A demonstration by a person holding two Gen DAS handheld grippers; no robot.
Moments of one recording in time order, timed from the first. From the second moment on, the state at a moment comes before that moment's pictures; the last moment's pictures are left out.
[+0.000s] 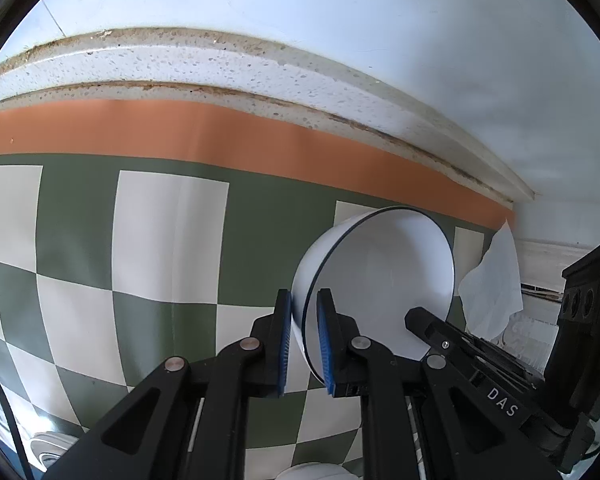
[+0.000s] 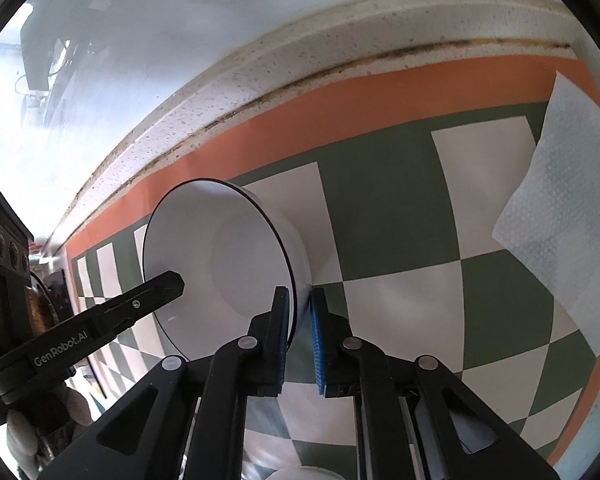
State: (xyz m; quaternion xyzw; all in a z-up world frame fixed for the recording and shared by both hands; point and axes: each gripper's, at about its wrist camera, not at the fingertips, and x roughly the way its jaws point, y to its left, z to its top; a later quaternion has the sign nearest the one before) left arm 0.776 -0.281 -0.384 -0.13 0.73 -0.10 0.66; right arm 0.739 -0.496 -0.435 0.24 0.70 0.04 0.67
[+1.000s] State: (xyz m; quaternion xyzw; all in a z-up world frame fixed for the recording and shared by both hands) left arm 0.673 -0.283 -0.288 -0.09 0.69 -0.16 0.70; right arm 0.643 -0.455 -0.347 0.22 0.66 0.06 0.71
